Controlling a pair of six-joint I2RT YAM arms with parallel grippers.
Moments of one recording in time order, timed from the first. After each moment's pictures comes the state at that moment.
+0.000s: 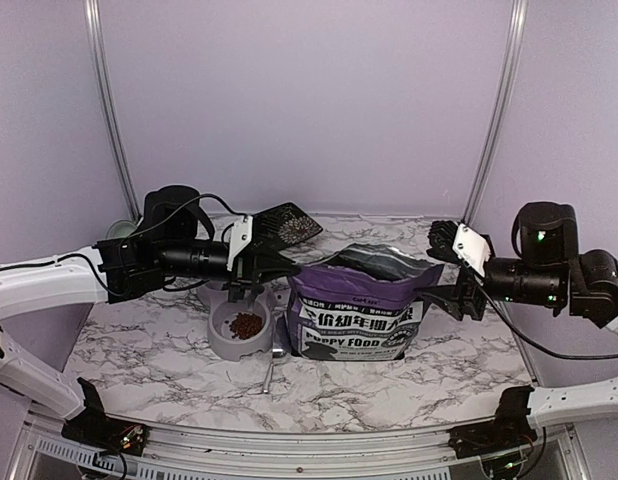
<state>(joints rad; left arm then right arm) -0.90 1.33 1.03 0.07 0.53 0.47 0.99 0.78 1.06 -0.72 0.11 -0.40</state>
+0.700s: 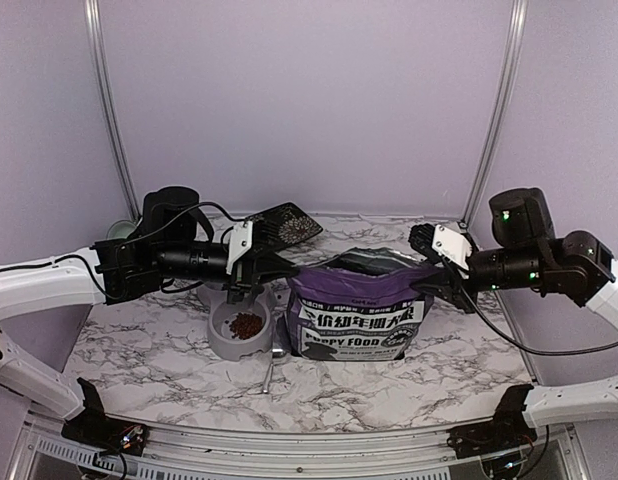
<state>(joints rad) -0.92 1.31 1.02 0.04 0.51 0.53 0.80 0.92 1.12 -0.82 -0.11 -0.50</state>
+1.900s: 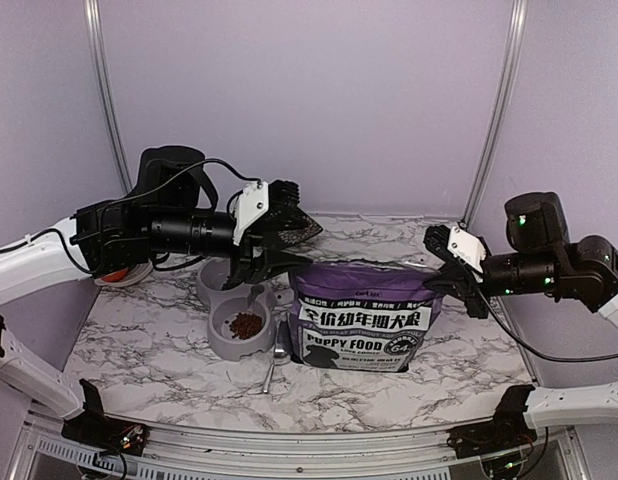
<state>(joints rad) -1.00 1.34 1.32 -0.28 0.31 0.51 0.79 0.85 1.13 -0.89 -0.12 -0.44</state>
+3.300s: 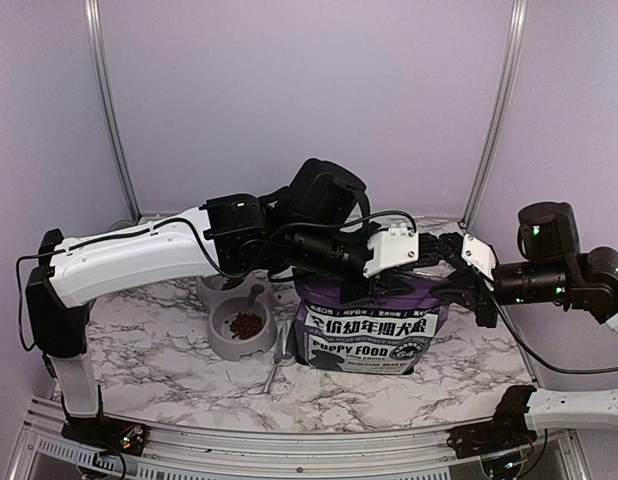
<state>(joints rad) -1.22 1.93 1.95 -0.51 0.20 0.62 0.79 0.77 1.08 -0.89 -0.18 -0.42</state>
